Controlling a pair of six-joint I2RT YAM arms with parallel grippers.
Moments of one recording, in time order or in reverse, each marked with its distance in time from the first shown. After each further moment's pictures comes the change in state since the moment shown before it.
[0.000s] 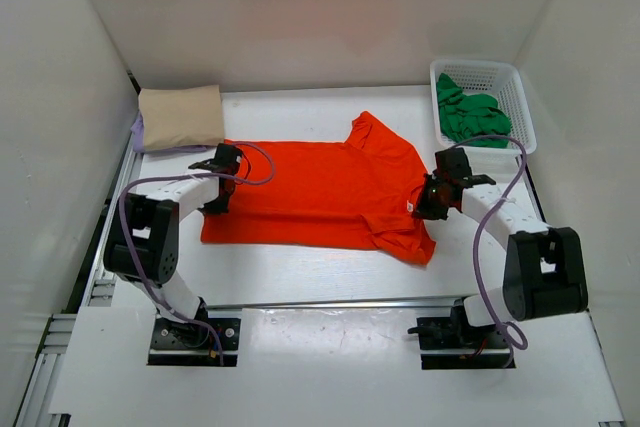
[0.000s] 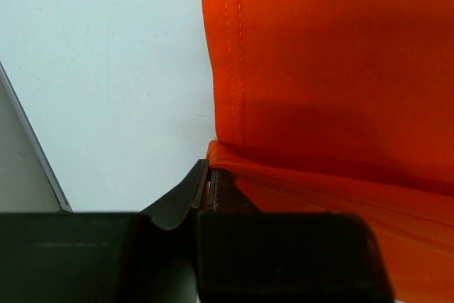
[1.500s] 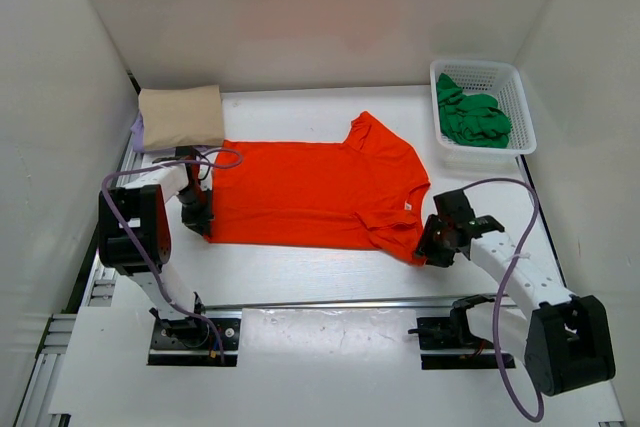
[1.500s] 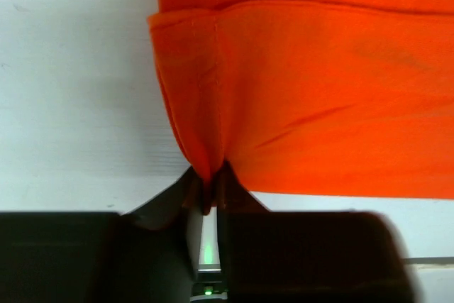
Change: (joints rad) left arm 0.292 0.086 0.064 -0.256 0.514 -0.010; right arm 0.105 -0.365 -0.272 -0.206 0.091 0.175
